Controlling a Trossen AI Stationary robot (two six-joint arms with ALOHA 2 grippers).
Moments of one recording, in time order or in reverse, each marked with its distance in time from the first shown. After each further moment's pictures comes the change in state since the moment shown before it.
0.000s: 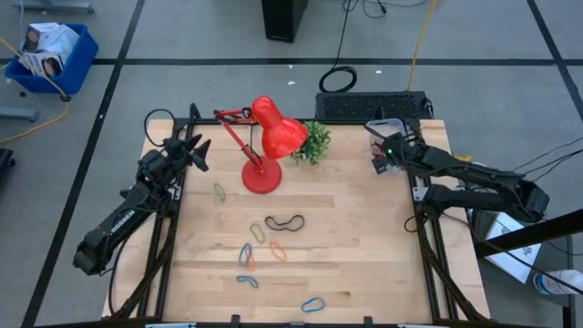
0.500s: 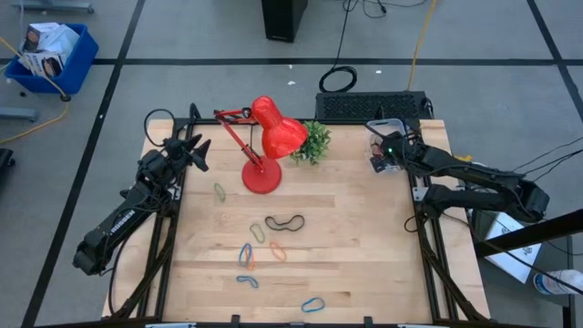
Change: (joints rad) left arm 0.000 0.000 0.000 0.000 0.000 0.000; right arm 0.001 0.000 0.000 0.049 0.000 -0.040
